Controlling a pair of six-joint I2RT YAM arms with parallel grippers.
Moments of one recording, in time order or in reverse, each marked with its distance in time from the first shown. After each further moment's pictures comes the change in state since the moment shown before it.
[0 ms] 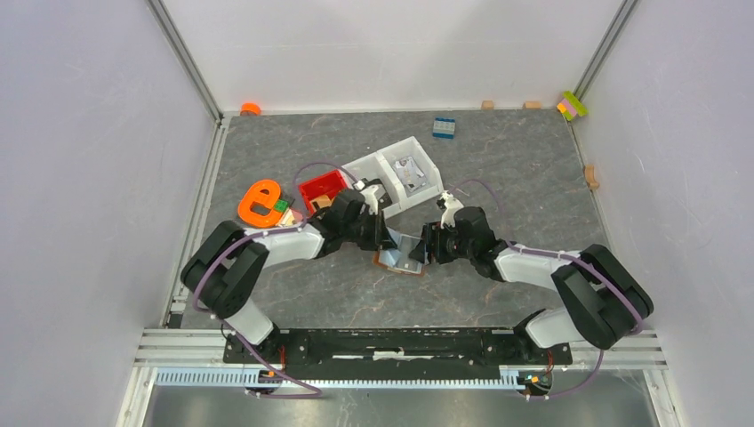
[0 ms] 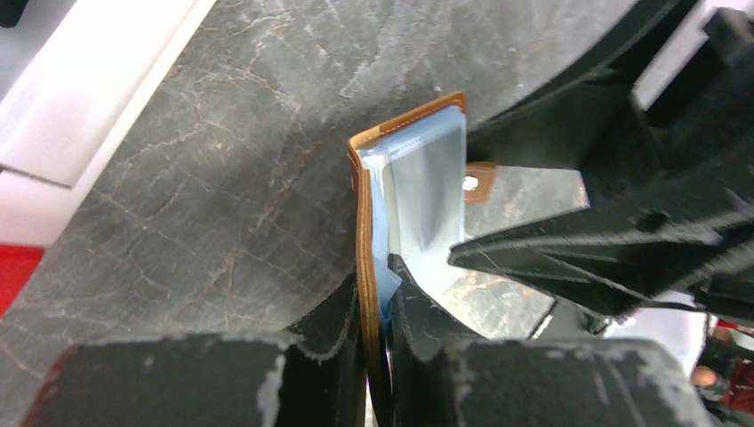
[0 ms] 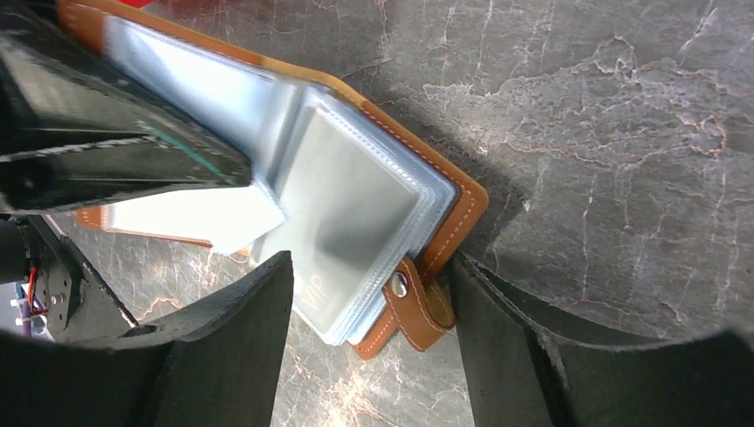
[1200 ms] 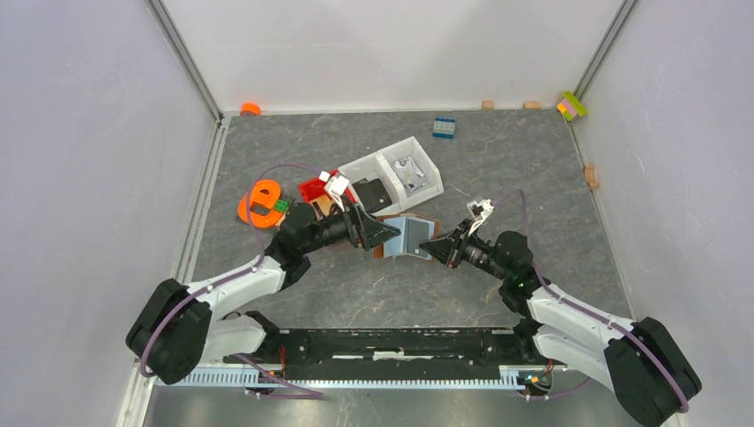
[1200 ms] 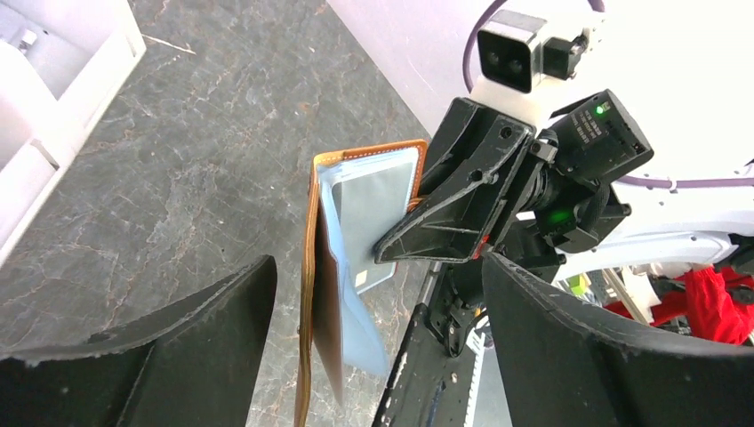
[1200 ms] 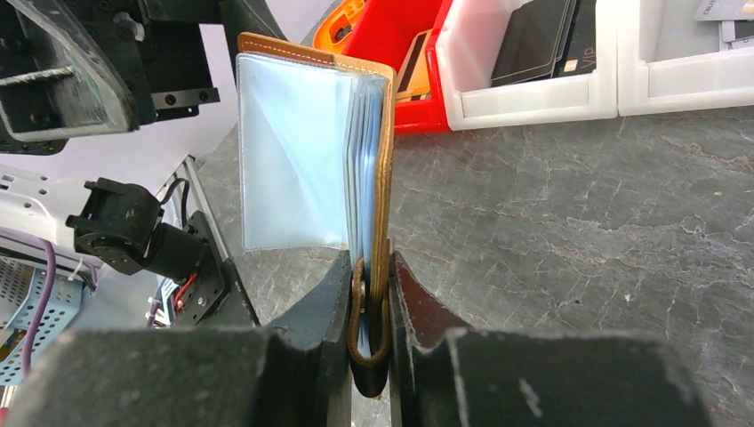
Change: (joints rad) left arm 0.061 -0.452 -0.311 0.557 0.163 -0.167; right arm -0.018 -0.475 -0.267 0.383 -0.116 0.085
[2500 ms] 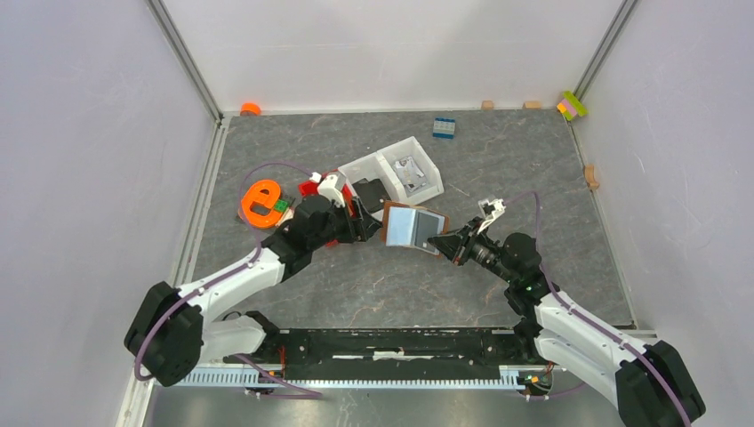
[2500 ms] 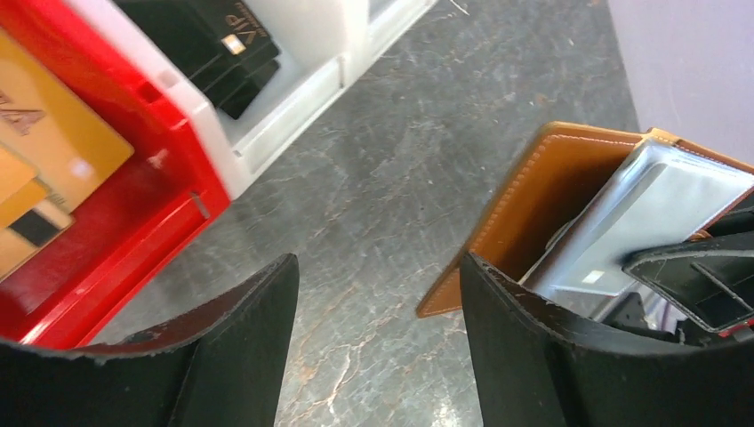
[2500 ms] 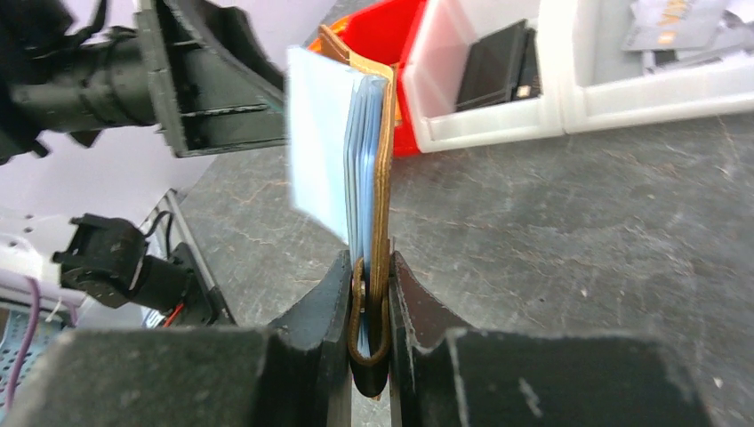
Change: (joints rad) left arm -0.013 -0.015 0.131 -0.532 -0.412 0.112; right arm -0.035 -0.129 0.000 -0.099 0.045 0.003
